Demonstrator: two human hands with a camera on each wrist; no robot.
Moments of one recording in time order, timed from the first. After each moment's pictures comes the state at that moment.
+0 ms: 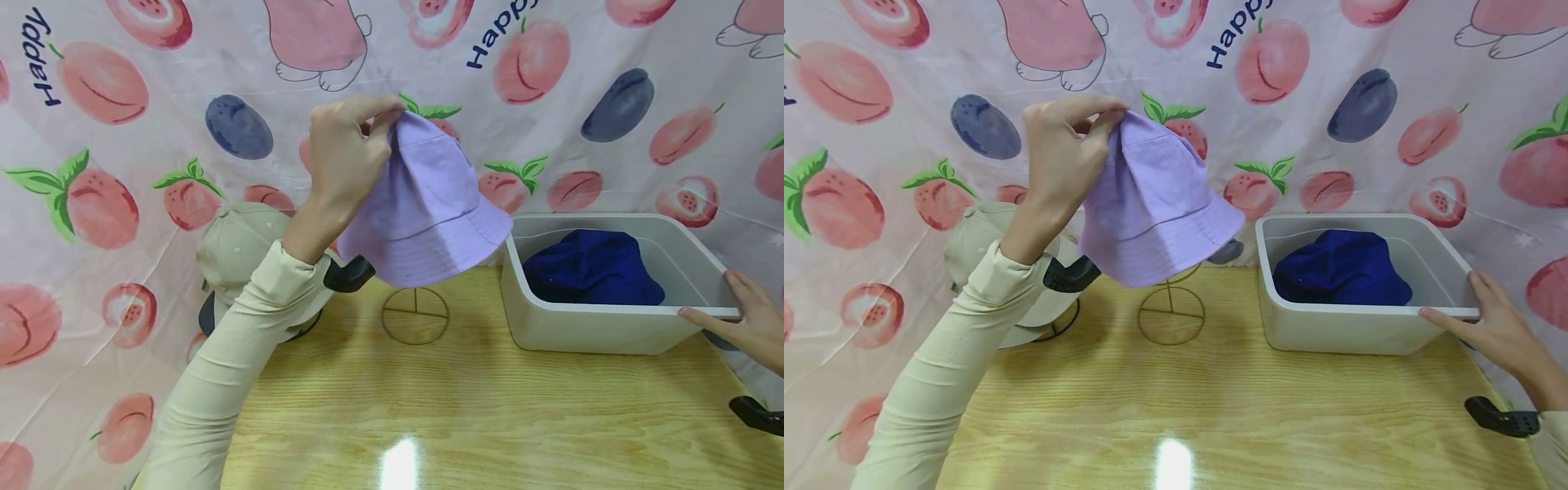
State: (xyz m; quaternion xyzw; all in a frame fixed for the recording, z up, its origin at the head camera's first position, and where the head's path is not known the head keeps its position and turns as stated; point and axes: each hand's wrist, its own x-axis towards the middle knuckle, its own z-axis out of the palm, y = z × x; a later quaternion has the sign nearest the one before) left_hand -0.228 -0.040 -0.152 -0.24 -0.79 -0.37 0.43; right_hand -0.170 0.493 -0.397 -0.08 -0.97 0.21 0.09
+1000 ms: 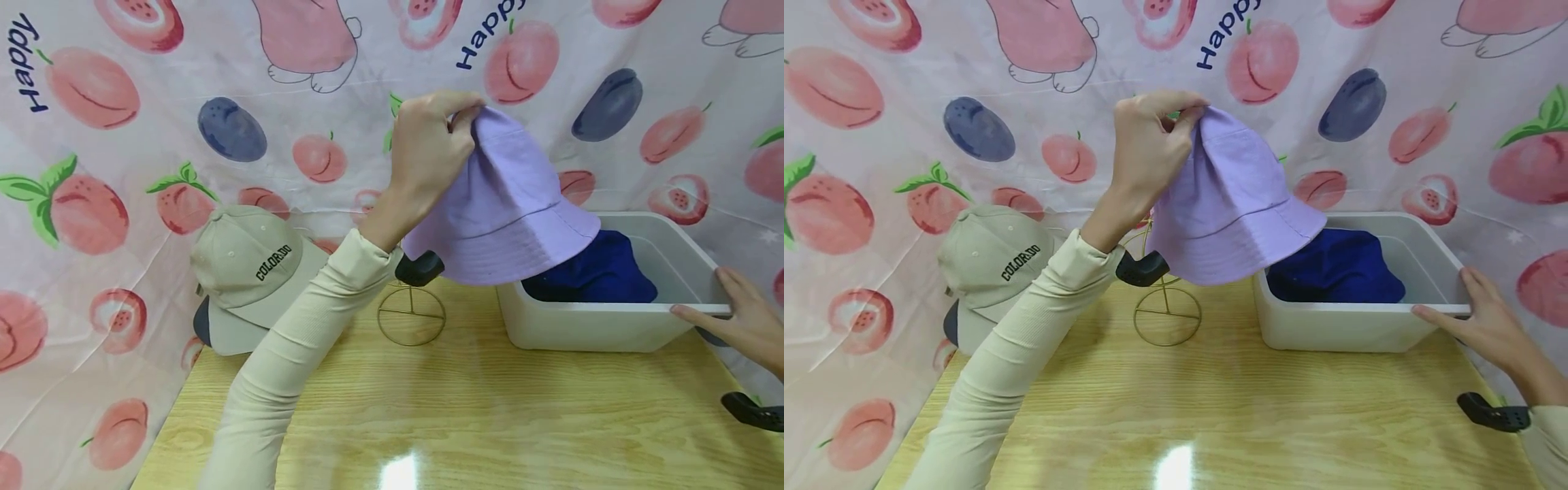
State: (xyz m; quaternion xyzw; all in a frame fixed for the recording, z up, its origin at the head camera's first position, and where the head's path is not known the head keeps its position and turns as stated) left_hand -0.239 0.041 -0.155 -0.27 -0.80 -0.37 0.39; right_hand -0.165 0.486 -0.390 -0.06 -0.97 0.23 0.08
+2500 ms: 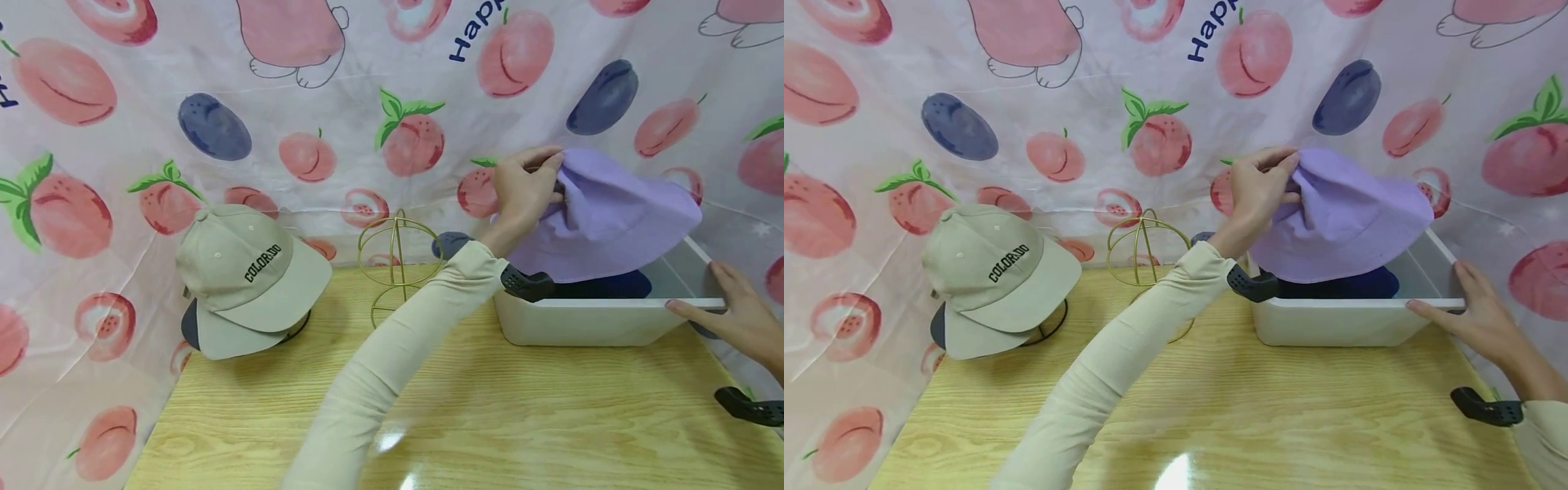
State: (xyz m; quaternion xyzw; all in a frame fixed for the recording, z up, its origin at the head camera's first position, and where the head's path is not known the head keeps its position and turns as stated) left_hand -0.275 0.183 -0.239 -0.07 -0.65 -0.75 0.10; right_hand -0.167 0.485 -0.389 -0.06 -0.97 0.25 0.06
